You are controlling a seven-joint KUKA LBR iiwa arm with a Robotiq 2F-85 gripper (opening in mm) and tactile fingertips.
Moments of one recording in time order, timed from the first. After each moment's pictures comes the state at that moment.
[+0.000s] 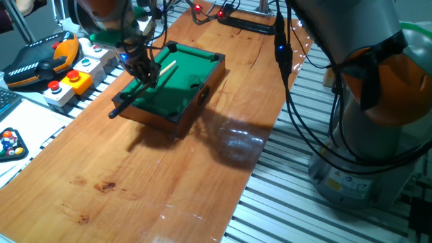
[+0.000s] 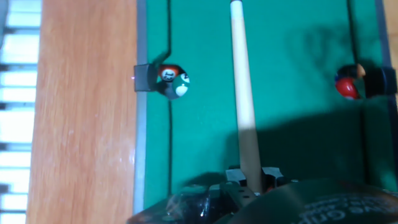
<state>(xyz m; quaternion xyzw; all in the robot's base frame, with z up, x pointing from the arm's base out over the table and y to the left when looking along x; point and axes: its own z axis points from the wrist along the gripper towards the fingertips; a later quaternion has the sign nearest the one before) 0.625 0.012 0.115 0.67 0.73 -0.08 0.06</state>
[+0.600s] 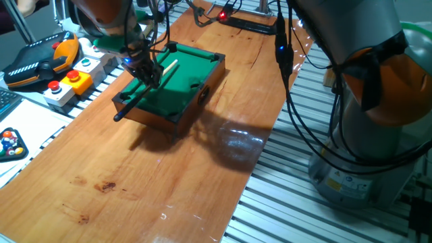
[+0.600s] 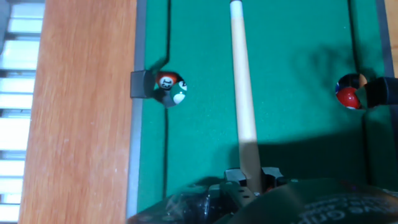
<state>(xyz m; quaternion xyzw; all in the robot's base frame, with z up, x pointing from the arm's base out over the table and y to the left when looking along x) 0.622 0.006 0.107 0.69 0.72 -0.08 0.07</state>
